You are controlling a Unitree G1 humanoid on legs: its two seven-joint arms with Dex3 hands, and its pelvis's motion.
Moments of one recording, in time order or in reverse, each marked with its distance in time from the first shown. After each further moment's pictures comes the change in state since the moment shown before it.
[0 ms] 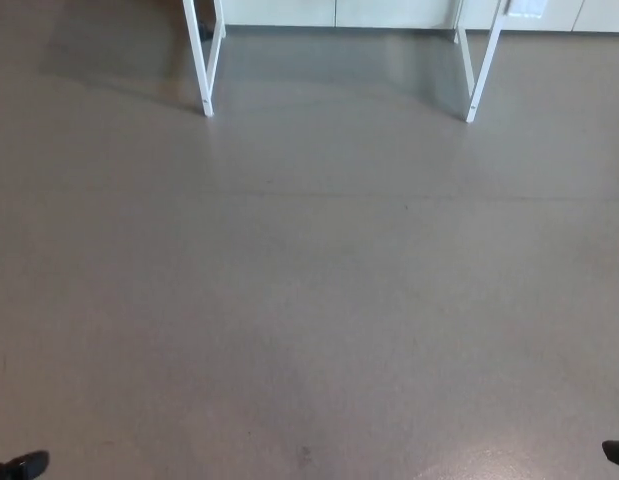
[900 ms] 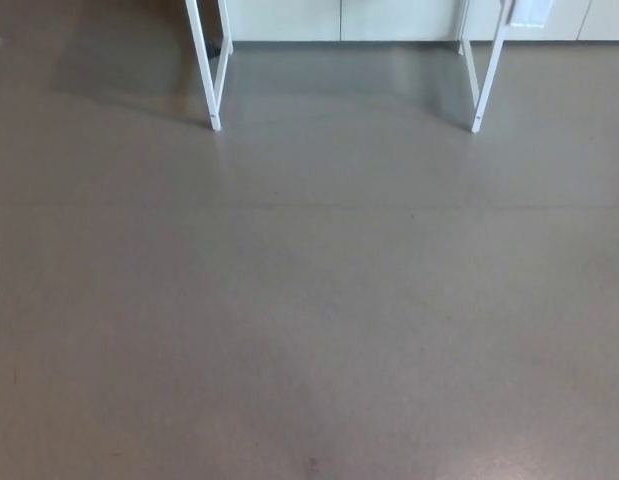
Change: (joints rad) left_arm 0.110 -0.006 -0.038 -0.006 -0.035 -0.057 -0.035; right_arm 0.092 -0.024 0.007 0.059 0.007 -0.130 0.022
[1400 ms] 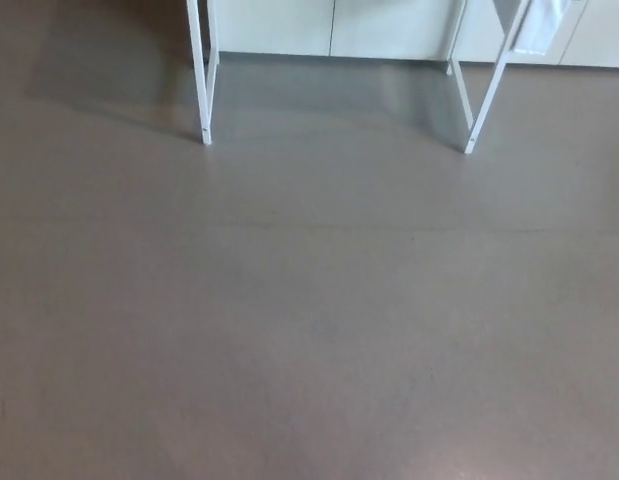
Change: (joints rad) left_arm 0.012 0.017 -0.009 0.033 -0.004 -0.040 -0.006; right_arm 0.015 0.006 0.024 0.025 -0.008 -0.034 -0.003
